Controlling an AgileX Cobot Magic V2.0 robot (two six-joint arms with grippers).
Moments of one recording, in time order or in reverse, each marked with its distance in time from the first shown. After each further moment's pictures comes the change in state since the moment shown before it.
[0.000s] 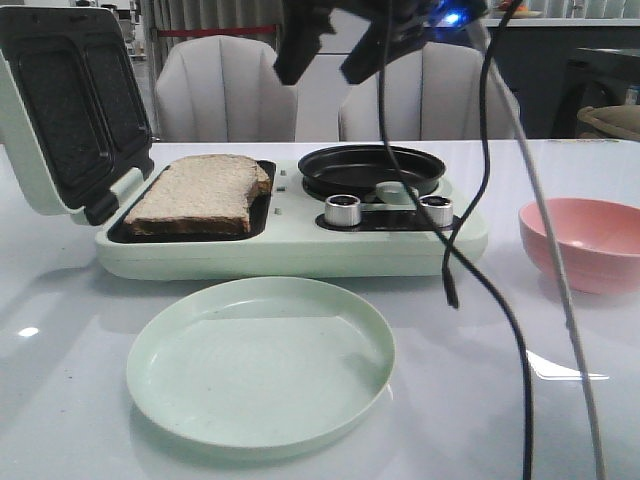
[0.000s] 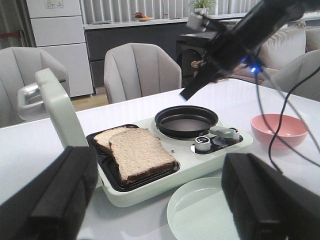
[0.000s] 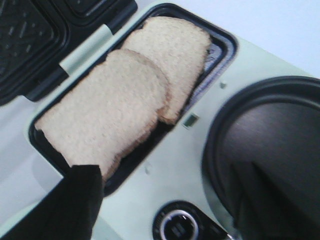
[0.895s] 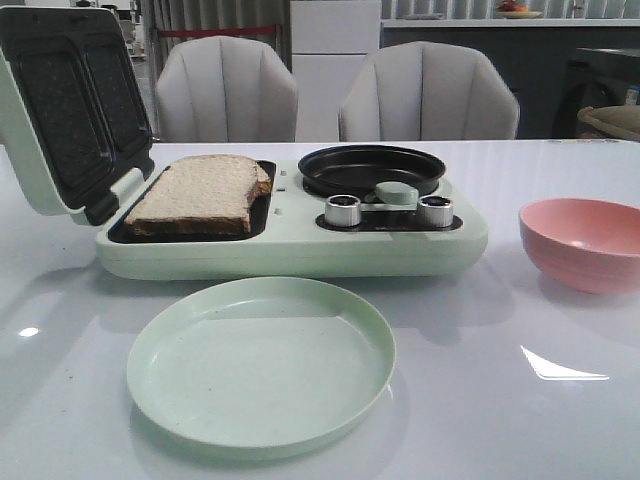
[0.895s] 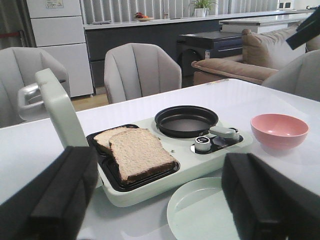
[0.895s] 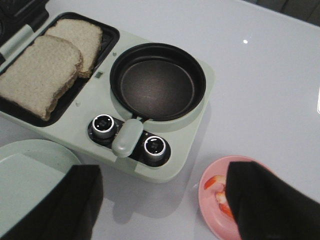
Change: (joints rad) left arm 0.000 0.000 0.000 0.000 0.000 0.000; right arm -0.005 -0.719 0.550 -0.470 -0.054 0.453
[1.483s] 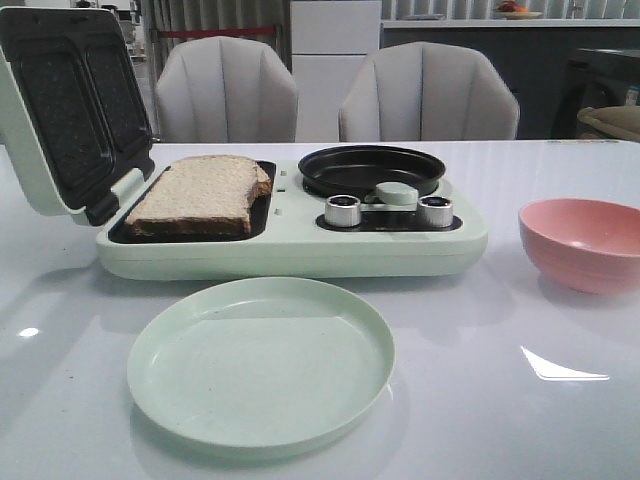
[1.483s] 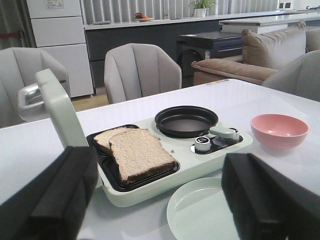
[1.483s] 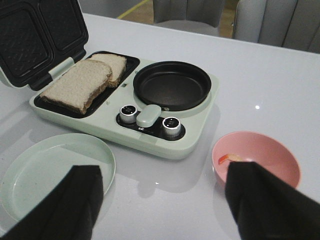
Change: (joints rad) left arm 0.000 0.000 0.000 0.000 0.000 0.000; right arm 0.000 -0.719 0.591 0.082 -0.184 0.008
